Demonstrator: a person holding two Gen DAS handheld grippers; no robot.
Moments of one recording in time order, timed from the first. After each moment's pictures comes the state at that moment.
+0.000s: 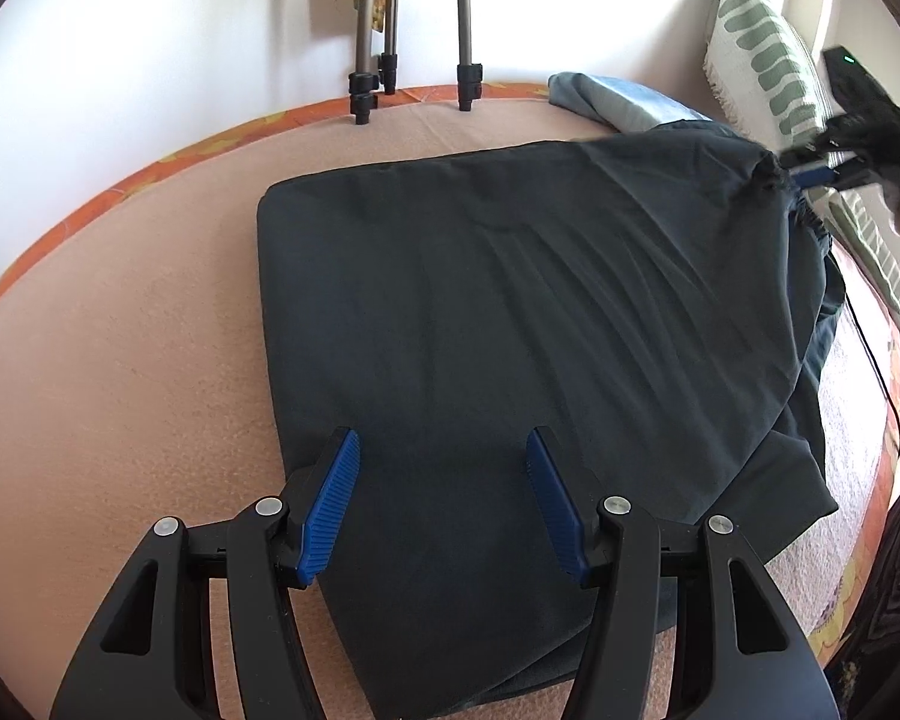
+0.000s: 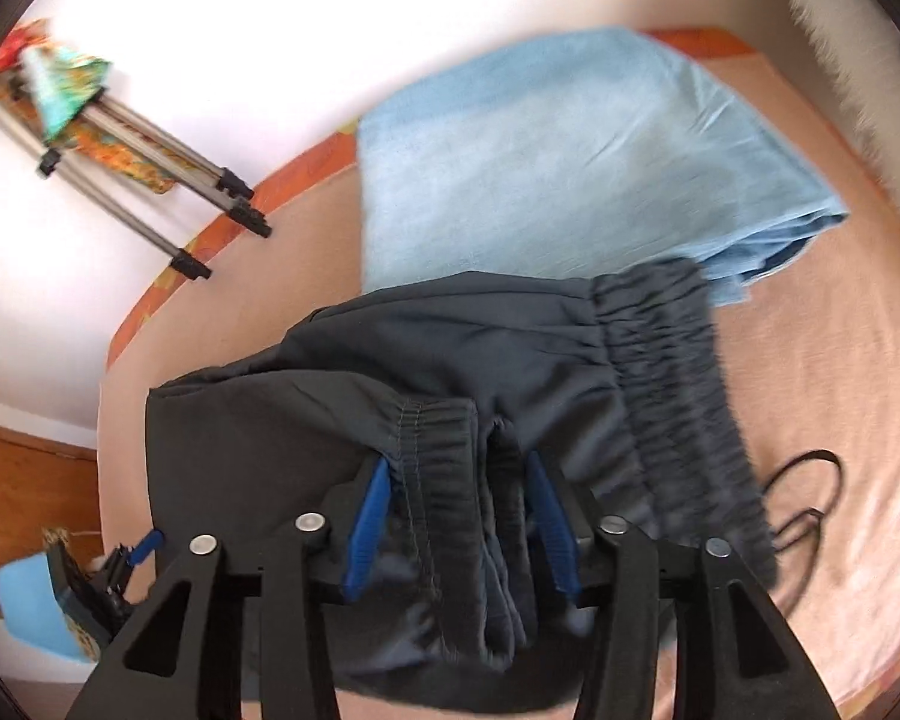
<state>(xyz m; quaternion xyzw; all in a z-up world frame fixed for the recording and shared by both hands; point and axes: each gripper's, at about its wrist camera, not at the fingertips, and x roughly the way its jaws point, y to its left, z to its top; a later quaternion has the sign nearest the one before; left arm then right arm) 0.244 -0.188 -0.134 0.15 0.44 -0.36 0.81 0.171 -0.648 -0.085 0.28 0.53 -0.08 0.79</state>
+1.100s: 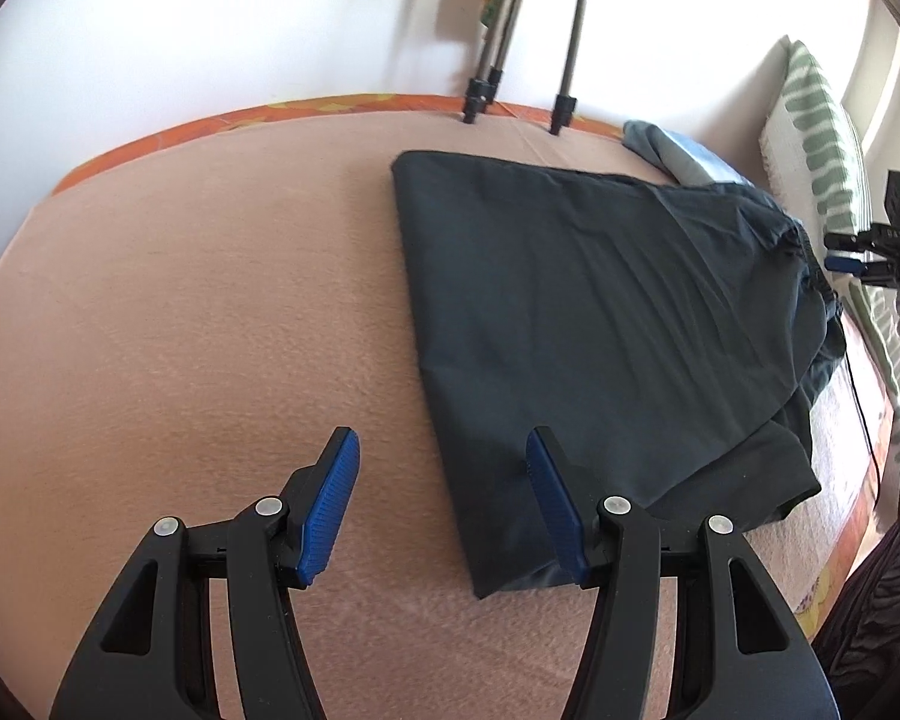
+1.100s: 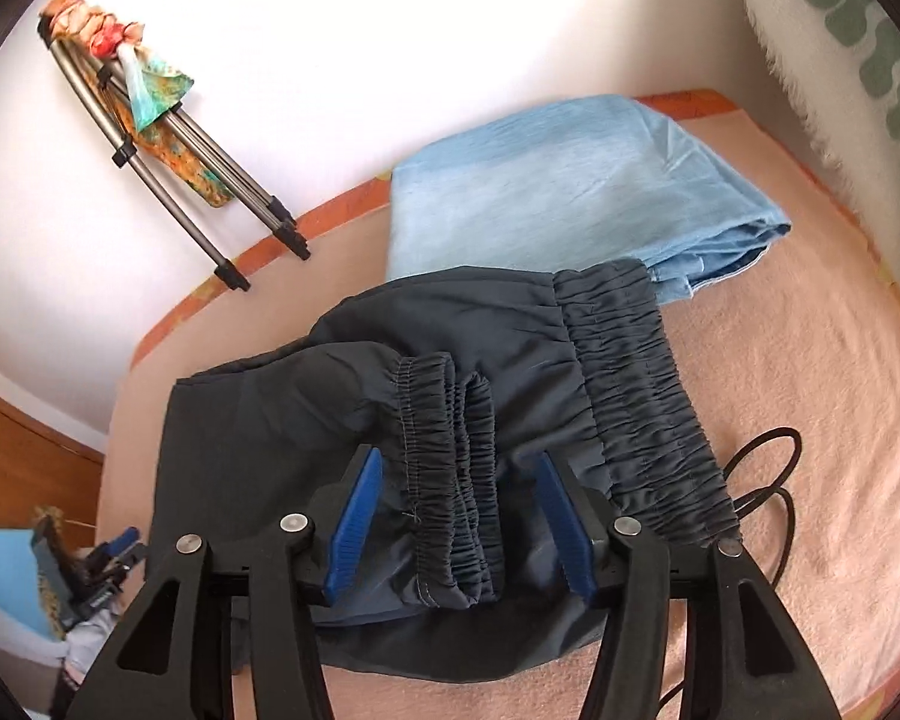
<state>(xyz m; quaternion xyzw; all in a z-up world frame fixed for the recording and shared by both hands) 0.233 -0.121 -0.127 0.07 0.46 -0.30 0.83 0.133 -0.657 -0.079 0.27 0.46 -0.07 0.84</state>
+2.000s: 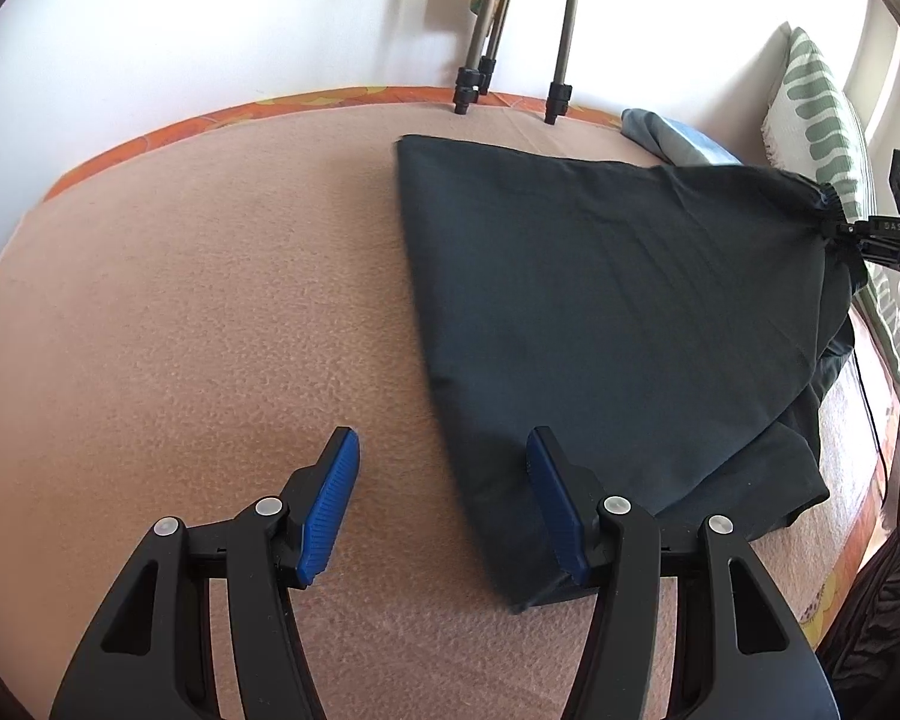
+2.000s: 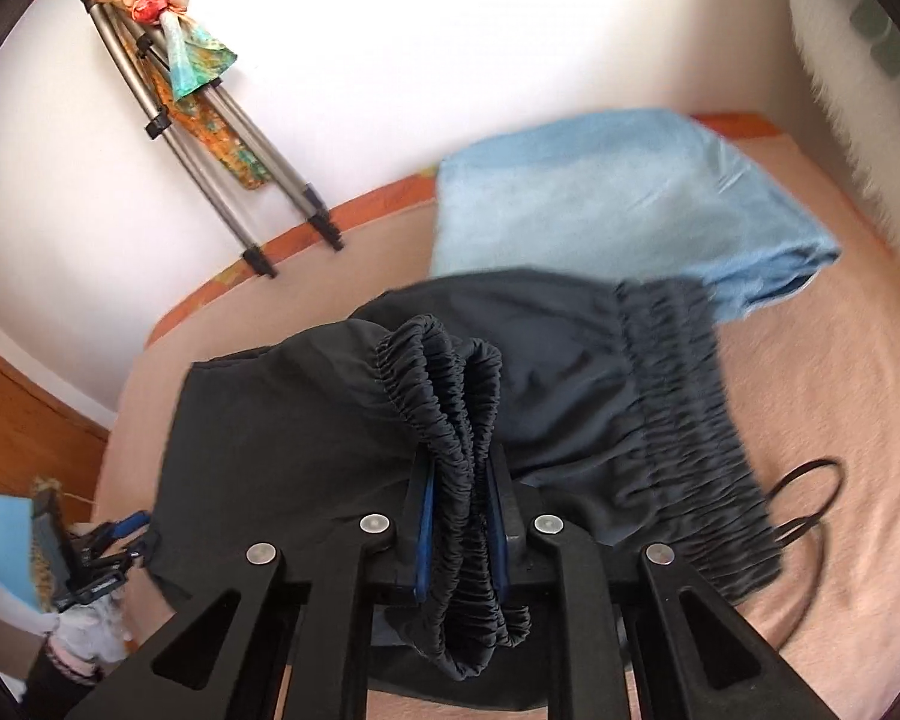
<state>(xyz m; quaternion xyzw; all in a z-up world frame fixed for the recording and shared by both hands) 0.235 -0.127 -0.130 0.07 0.46 -0.30 0.83 0.145 -0.641 -0.075 0.22 0.45 -0.07 0.86</state>
